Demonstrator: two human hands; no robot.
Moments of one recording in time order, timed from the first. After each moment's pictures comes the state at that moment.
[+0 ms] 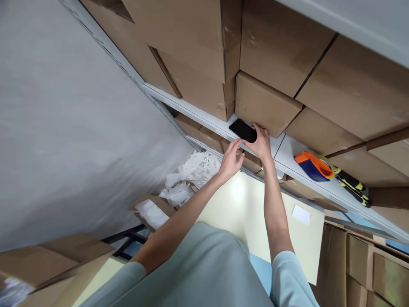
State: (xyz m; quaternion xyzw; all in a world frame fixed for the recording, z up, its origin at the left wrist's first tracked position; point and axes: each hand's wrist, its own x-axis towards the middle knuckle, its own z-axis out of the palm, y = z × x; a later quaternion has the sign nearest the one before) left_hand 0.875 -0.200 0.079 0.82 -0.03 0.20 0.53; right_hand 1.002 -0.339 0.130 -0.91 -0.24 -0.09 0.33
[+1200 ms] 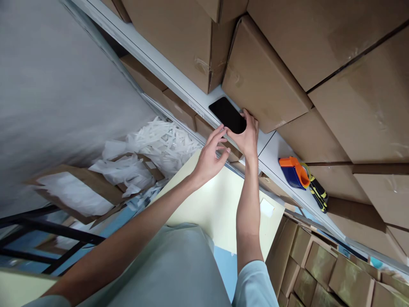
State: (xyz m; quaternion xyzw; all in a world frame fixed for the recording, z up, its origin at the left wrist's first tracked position) left_hand 0.871 -0.236 0.081 0.73 0.04 0.24 0.64; right_hand 1.012 -0.340 0.134 -0.93 -0.27 -0.05 0.24
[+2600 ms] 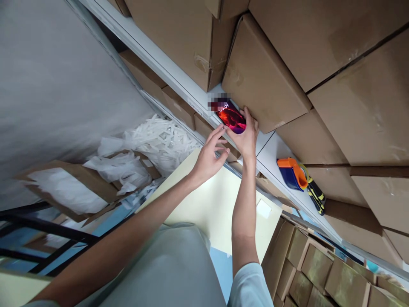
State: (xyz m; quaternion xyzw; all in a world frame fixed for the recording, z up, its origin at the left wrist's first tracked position) left_hand 0.873 -0.241 0.076 0.71 0.03 0.24 0.66; right_hand 1.029 -0.353 0.106 -0.89 -0.32 -0.12 0.31
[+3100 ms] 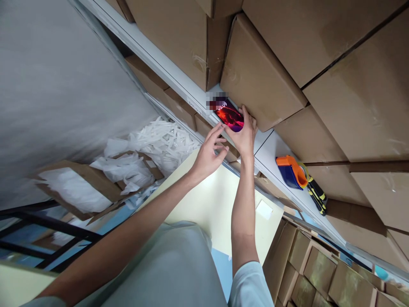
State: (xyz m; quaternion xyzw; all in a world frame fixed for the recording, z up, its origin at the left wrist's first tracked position) left_hand 0.877 -0.247 0.076 0.71 0.04 0.25 0.66; right_hand 1.026 -0.350 0.106 -0.89 -0.31 -0.12 0.32
